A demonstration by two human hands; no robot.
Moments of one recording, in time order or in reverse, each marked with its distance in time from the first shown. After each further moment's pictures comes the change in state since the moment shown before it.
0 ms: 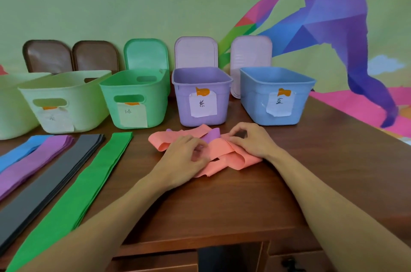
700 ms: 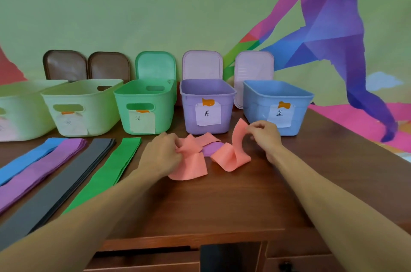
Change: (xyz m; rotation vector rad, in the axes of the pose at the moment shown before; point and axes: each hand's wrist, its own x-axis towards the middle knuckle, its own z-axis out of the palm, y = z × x) left_hand -0.002 -0.010 -0.042 0.189 0.136 -0.372; right_hand 0.008 -0.014 -0.018 0.448 0.340 0.402
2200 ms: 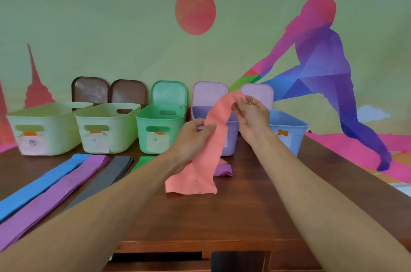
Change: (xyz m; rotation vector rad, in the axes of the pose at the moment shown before) left_hand -0.023 0.068 -0.085 -0.940 -0.039 0.108; right_hand -0.053 -0.157 0.011 1.092 -0.043 -0.038
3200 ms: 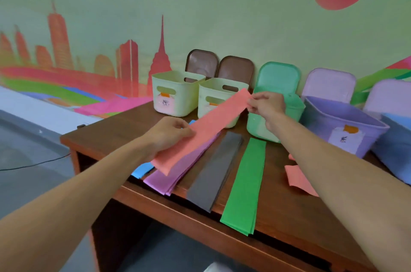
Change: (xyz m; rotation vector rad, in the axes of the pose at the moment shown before) left_hand -0.109 -0.071 -0.283 0.301 0.269 -0.438; right_hand -0.054 0.193 0.163 -0.823 -0.339 0.064
